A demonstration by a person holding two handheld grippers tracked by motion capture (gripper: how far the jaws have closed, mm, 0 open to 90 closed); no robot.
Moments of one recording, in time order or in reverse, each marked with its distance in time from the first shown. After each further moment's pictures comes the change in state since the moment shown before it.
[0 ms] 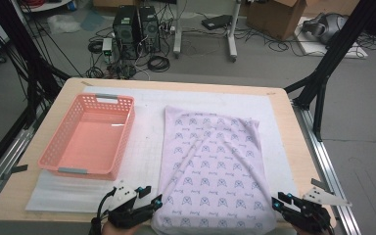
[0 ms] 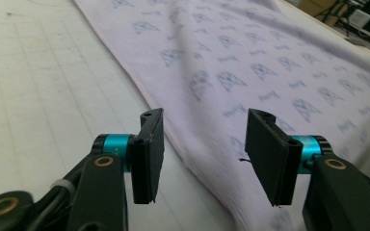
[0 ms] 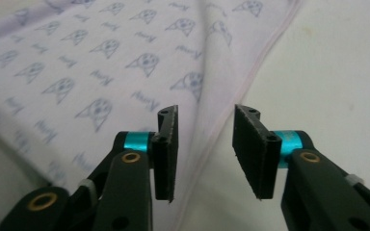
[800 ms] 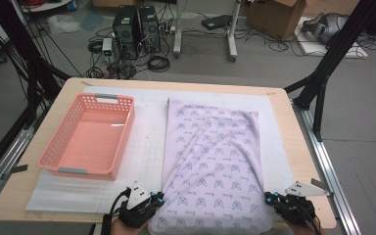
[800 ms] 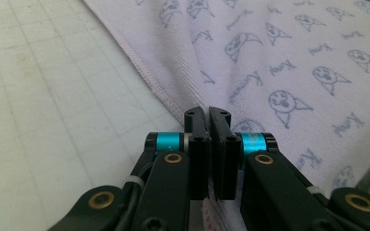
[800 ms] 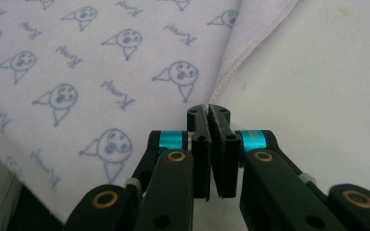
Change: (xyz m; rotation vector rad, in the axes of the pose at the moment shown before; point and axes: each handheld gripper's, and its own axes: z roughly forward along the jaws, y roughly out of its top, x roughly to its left) left arm -0.015 -0.014 0.009 0.108 0.029 0.071; right arm 0.005 0.002 0.021 0.108 -0.005 -0.058
